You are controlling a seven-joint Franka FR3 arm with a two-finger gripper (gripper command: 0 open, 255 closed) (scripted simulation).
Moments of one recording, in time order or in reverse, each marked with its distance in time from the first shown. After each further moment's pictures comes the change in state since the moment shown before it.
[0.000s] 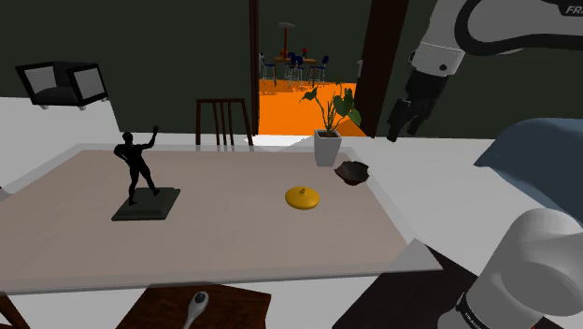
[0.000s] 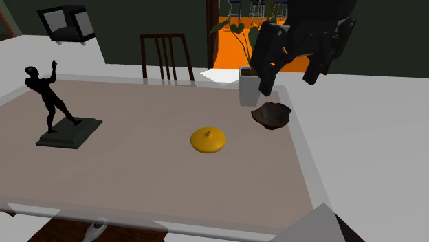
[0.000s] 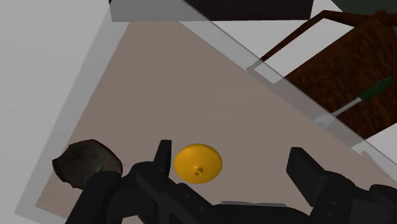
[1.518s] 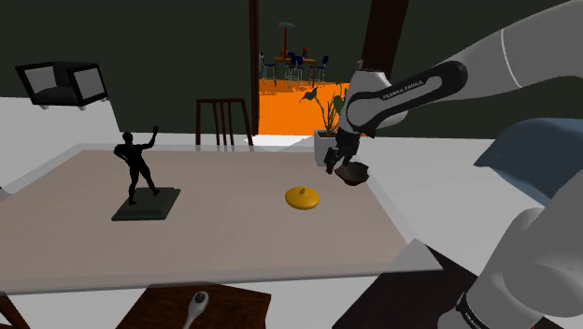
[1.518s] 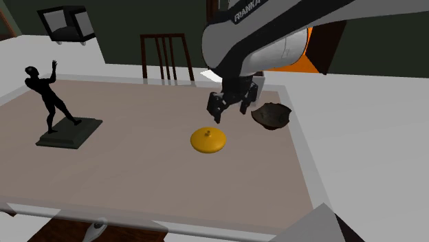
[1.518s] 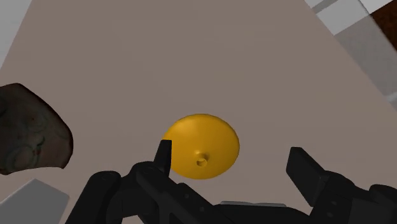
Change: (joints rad) arm 0.039 0.663 -0.095 0.025 0.034 0.653 -0.165
